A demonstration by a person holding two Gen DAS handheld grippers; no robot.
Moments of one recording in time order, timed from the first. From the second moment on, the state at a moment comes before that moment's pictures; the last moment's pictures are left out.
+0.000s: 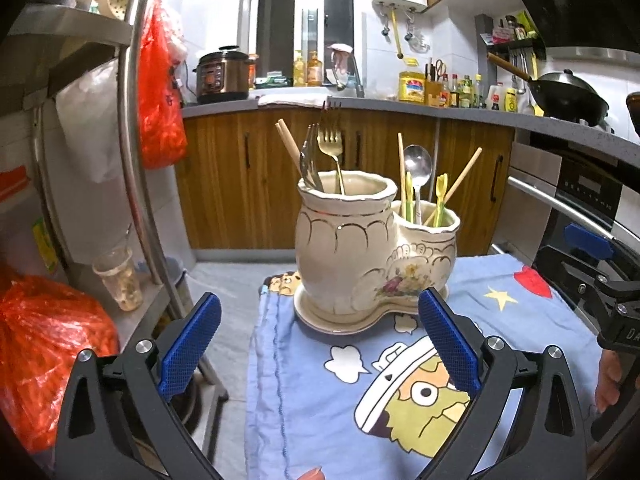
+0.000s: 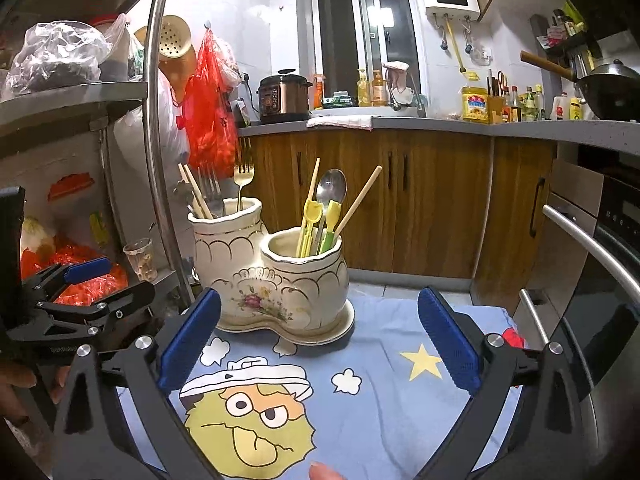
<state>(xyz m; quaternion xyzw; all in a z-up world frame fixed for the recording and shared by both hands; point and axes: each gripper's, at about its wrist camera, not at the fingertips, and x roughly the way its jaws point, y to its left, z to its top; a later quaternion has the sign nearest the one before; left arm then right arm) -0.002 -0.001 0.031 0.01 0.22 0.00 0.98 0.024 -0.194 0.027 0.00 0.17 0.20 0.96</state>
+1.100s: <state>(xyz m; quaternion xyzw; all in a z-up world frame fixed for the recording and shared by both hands) 0.002 -0.004 0.030 0.01 0.22 0.00 0.97 0.025 -0.193 0.022 -0.01 0.18 0.21 0.96</state>
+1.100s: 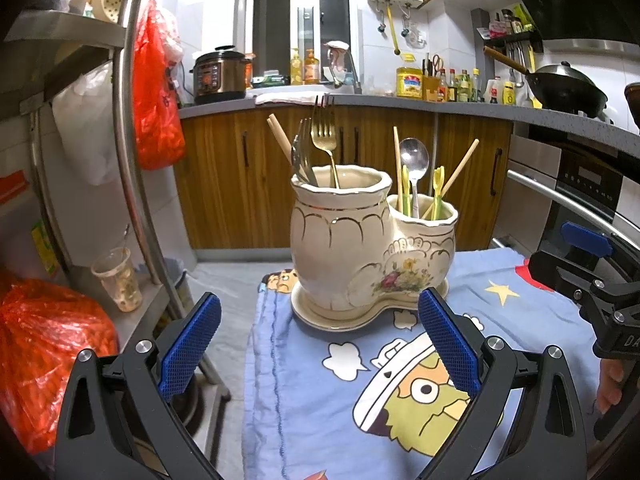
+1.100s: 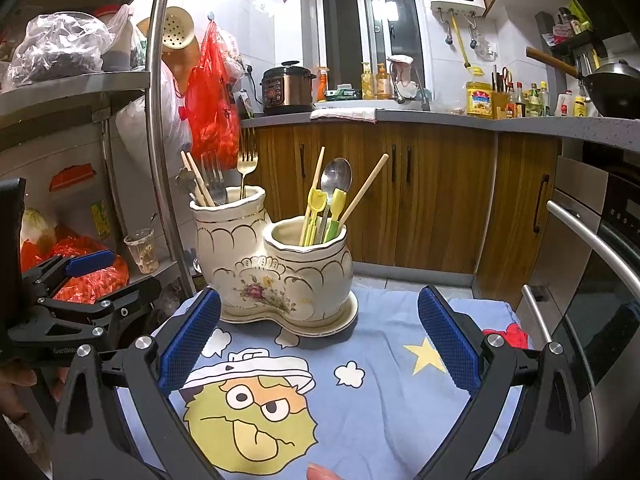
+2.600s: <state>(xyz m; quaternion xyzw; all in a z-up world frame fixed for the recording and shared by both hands) 0.002 -0.006 0.028 0.02 0.22 -0.01 0.98 0.026 -0.190 0.019 -0.01 0.18 0.21 0.96</state>
